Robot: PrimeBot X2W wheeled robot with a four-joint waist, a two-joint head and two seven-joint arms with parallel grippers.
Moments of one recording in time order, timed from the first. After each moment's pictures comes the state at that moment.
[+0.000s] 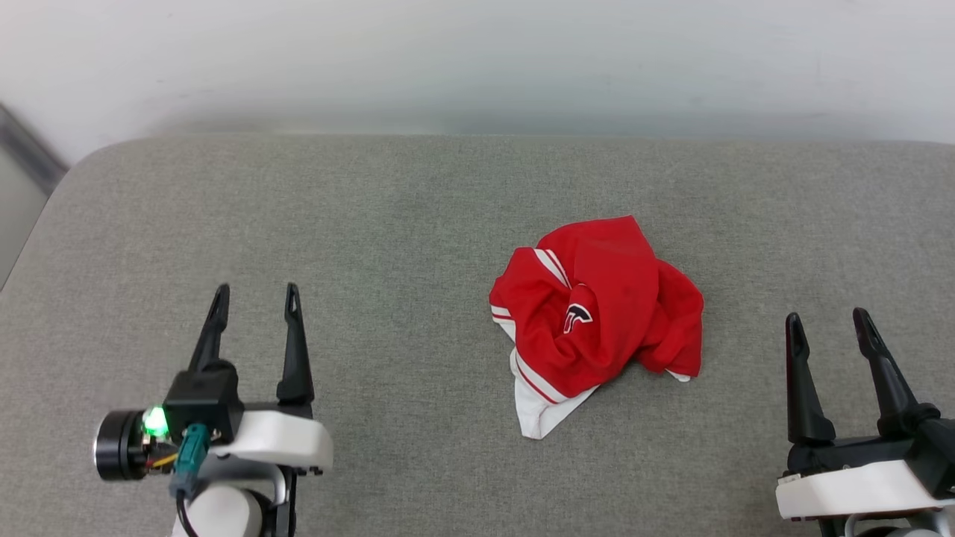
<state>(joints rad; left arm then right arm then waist) -0.17 0.32 -0.31 0.05 -0.30 0.33 -0.26 0.02 -0.05 -0.09 -0.06 0.07 0.13 -0.26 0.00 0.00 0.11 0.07</state>
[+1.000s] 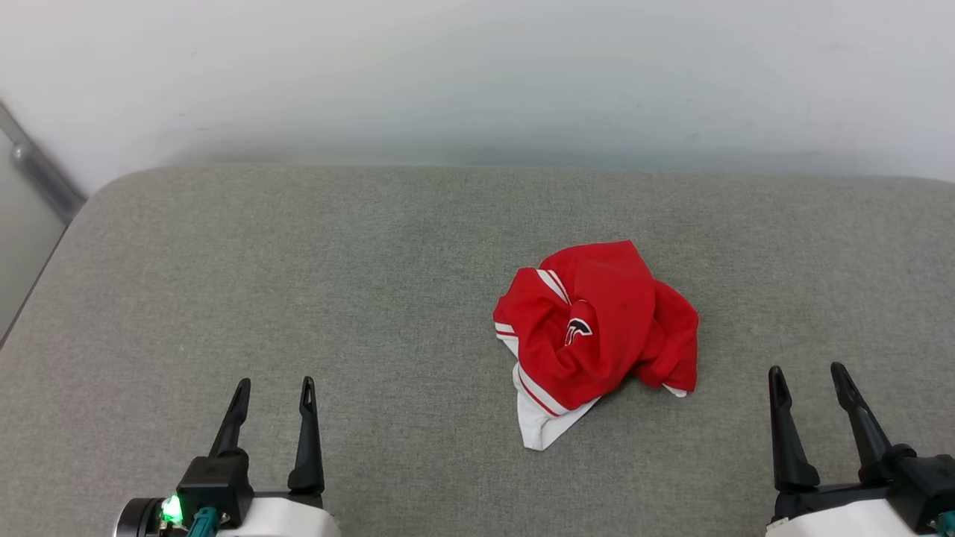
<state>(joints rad) 0.06 0.08 -0.05 0.05 -0.09 0.06 -0.26 0.10 -0.05 -0.07 -0.01 0.11 0.13 -0.26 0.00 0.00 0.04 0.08</state>
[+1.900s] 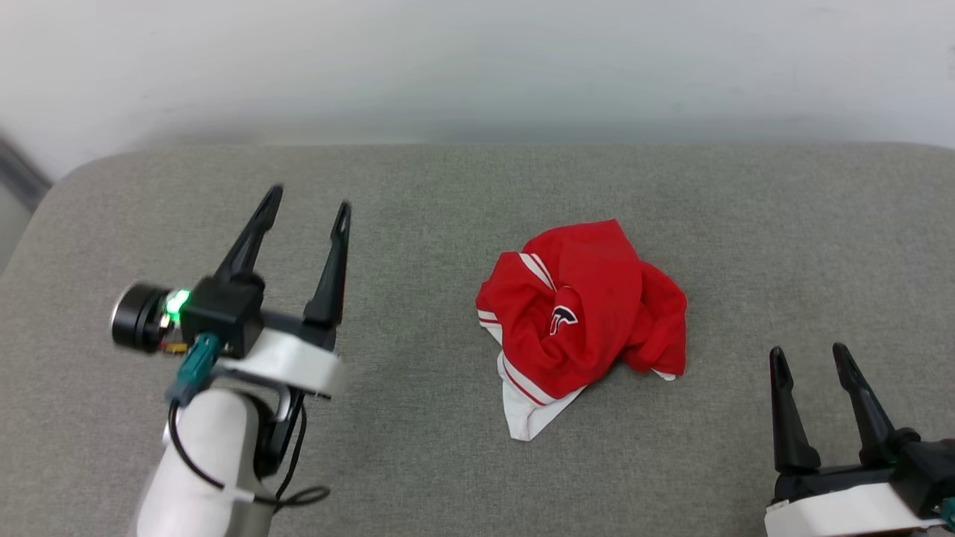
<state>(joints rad) -0.32 0.16 -0.10 0.13 -0.07 -0.12 -0.26 0.08 -0.05 -0.06 -0.02 0.12 0.13 -0.26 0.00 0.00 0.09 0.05</state>
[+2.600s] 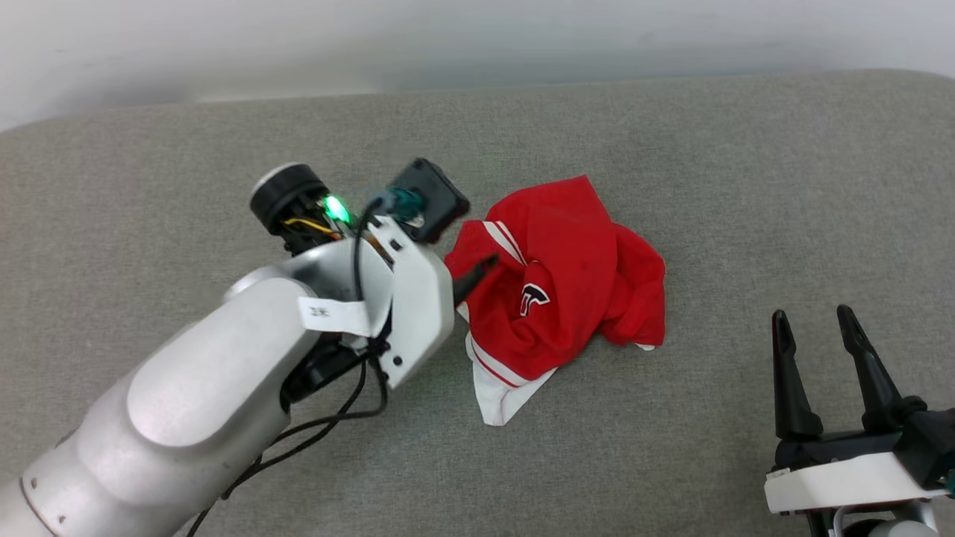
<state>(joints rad) -0.84 0.51 -0.85 0.08 -0.62 -0.13 0.43 0.01 -0.05 -0.06 -0.03 0.11 0.13 -0.26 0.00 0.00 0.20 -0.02</state>
